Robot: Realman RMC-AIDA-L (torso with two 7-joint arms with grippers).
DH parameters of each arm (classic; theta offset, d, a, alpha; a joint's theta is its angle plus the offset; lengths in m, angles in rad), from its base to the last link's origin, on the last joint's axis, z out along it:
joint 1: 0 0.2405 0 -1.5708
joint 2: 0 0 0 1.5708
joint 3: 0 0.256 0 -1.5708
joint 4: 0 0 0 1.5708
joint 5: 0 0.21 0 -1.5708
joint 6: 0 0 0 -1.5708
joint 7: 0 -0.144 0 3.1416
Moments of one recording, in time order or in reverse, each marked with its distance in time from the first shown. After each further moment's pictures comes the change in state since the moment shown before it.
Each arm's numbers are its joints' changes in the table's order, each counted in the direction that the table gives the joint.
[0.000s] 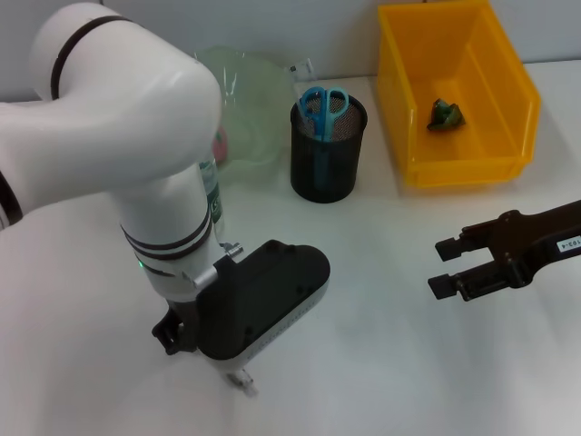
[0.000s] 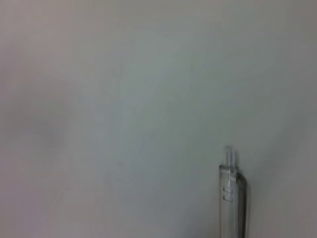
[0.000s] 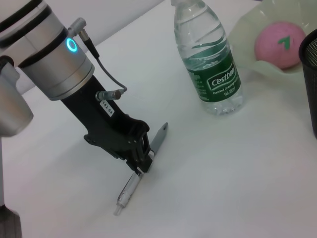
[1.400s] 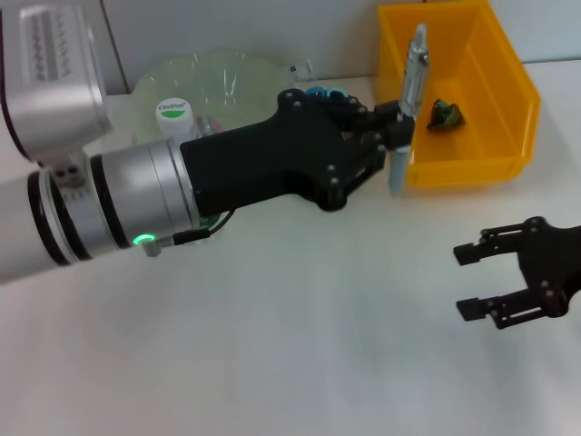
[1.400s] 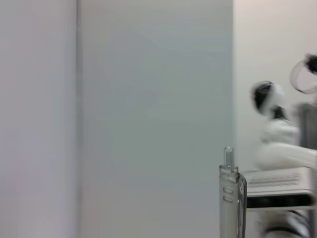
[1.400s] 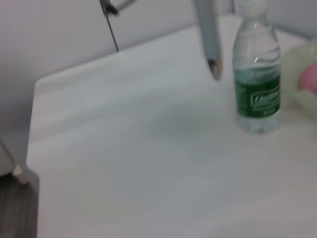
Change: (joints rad) left arm 0.543 0.001 -0.330 0.035 -1.404 -0.303 -0.099; right arm -0.093 0.033 0.096 -0.107 0.010 -0.119 0.316
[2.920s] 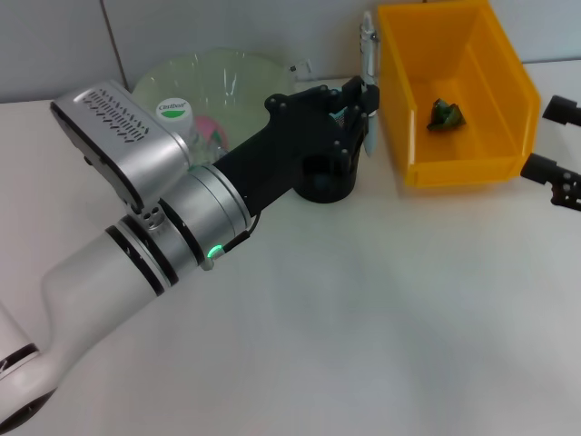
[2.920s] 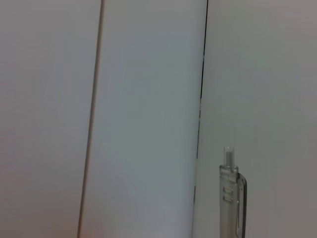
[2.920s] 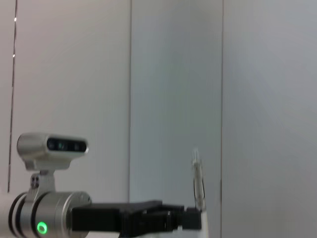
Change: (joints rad) left arm -0.075 -0.001 0.520 -0.266 -1.068 -0.355 -0.766; right arm -0.170 0.044 0.281 0.080 0.467 -0.076 0.274
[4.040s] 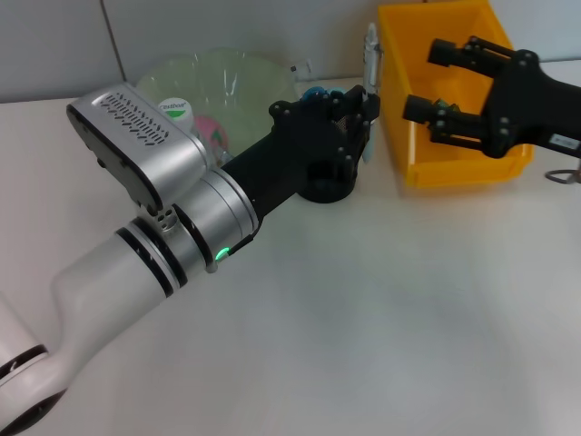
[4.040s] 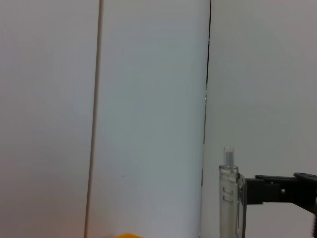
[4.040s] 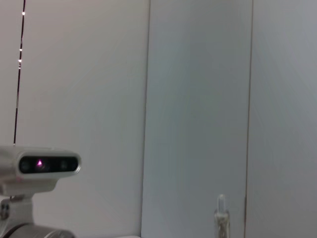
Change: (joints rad) left arm -0.020 0.000 0.042 -0.003 -0.078 -0.055 -0.068; right arm 0.193 0.063 -0.116 0.011 0.006 0.196 -0.023
